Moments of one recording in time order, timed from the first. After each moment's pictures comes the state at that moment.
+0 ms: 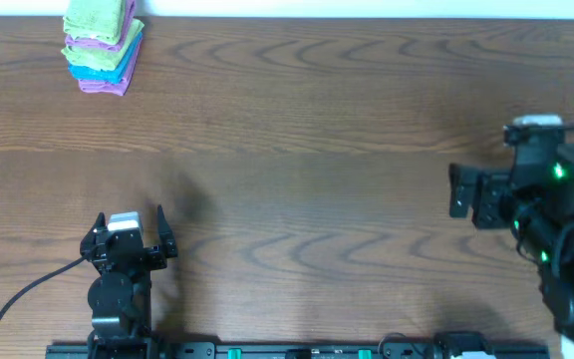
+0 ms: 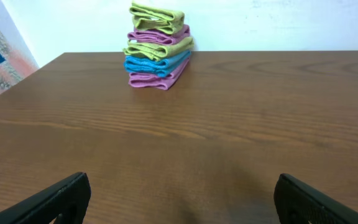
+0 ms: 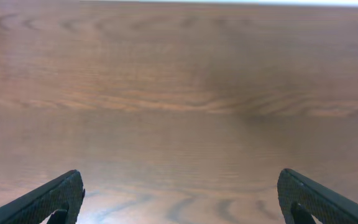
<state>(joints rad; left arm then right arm) 0.01 0.04 0.09 -0.27 -0.15 0.03 0.05 0.93 1.37 -1.14 0.02 0.02</state>
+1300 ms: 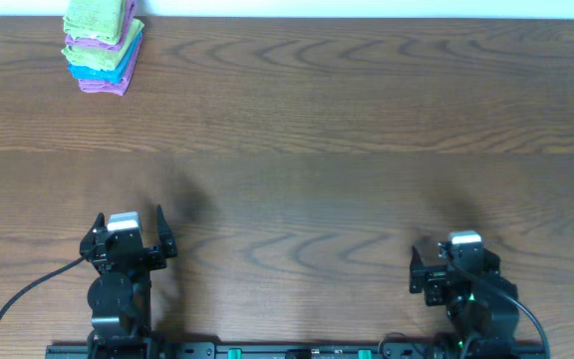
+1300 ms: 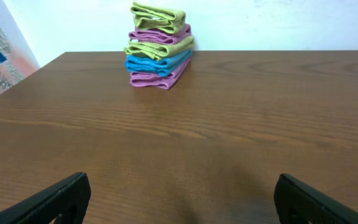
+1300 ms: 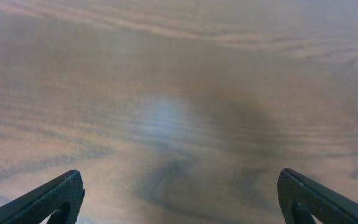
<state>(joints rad) 0.01 0.05 0.09 -0.27 -0.15 0.03 0.04 0.02 0.22 -0.78 0.03 -0.11</state>
